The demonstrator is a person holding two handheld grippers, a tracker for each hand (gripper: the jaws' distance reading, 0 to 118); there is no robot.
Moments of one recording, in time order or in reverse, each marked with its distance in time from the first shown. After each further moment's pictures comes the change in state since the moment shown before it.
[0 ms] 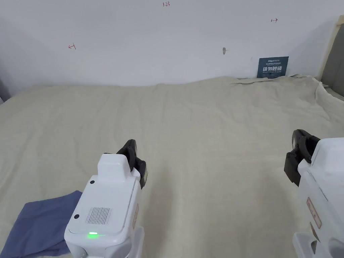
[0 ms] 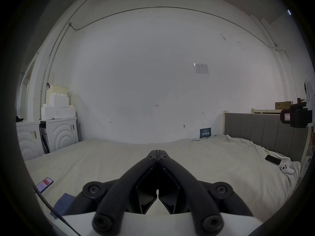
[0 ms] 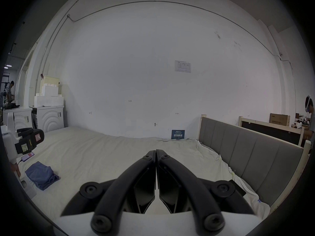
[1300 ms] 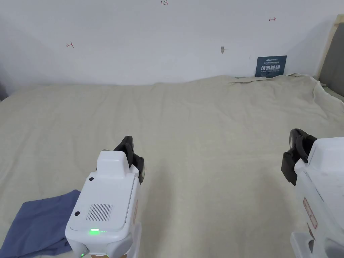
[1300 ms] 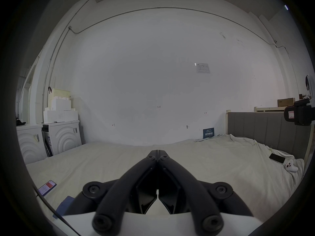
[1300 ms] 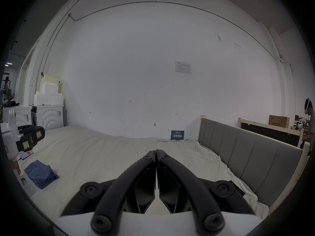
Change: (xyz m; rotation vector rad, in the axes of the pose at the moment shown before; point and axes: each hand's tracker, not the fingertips) left arm 0.001 0.002 -0.003 0.016 0.029 -0.022; right arm -0.003 0.000 0.002 0.005 -0.002 0.012
